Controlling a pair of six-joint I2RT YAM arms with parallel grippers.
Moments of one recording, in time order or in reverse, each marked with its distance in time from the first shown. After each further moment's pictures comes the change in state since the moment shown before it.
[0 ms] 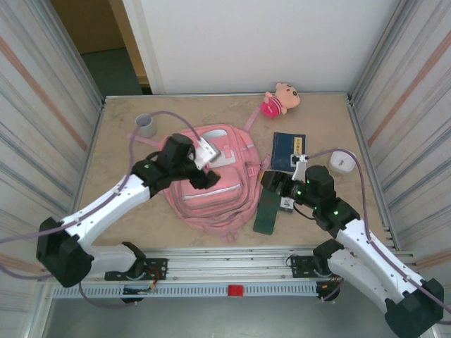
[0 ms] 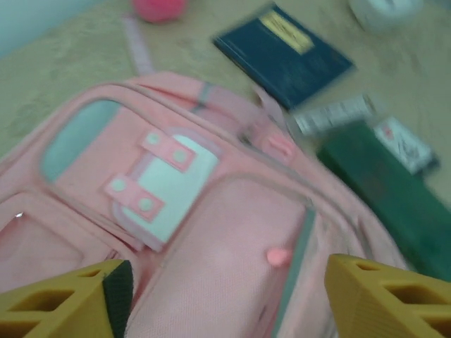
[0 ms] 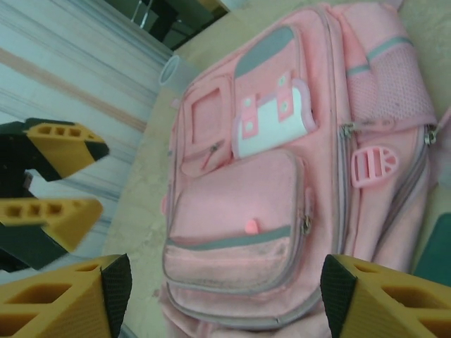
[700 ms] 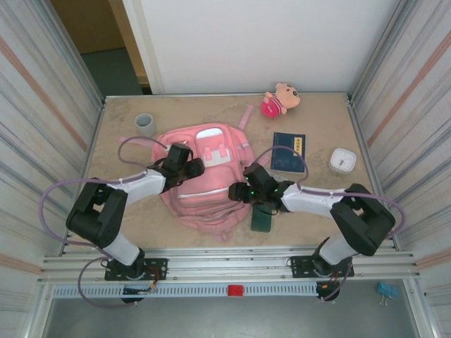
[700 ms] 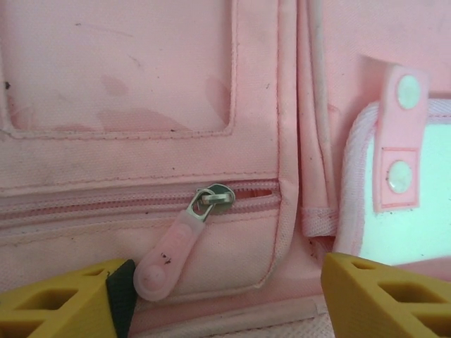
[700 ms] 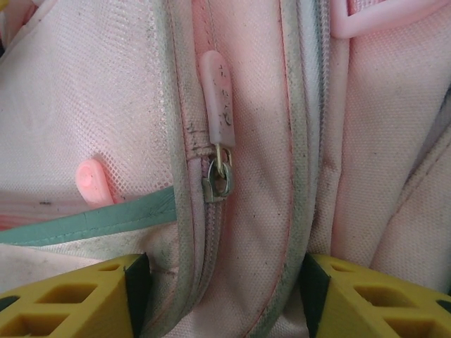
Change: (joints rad) left arm 0.205 0.309 -0.222 0.448 -0.261 -0.948; right arm 0.286 0.775 0.170 0.140 0.220 0.058
